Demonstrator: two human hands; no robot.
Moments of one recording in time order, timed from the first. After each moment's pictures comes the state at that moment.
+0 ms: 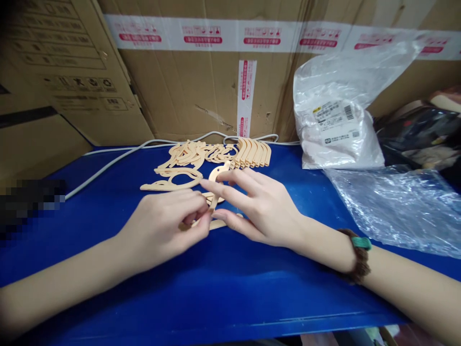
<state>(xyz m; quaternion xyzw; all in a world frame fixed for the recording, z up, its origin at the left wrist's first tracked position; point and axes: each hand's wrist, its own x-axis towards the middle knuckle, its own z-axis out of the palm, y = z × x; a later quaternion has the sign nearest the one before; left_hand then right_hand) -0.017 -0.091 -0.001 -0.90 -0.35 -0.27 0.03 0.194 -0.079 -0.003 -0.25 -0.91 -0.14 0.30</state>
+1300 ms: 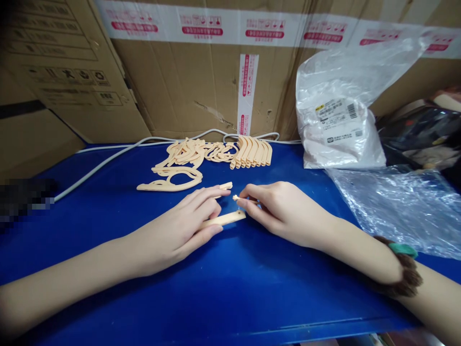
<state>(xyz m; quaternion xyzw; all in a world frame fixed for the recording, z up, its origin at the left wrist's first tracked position) -0.026 -0.075 -0.016 -0.93 -0.30 -0.15 -0.14 0.206 -0.074 0.011 -0.41 -0.89 0.15 0.15</state>
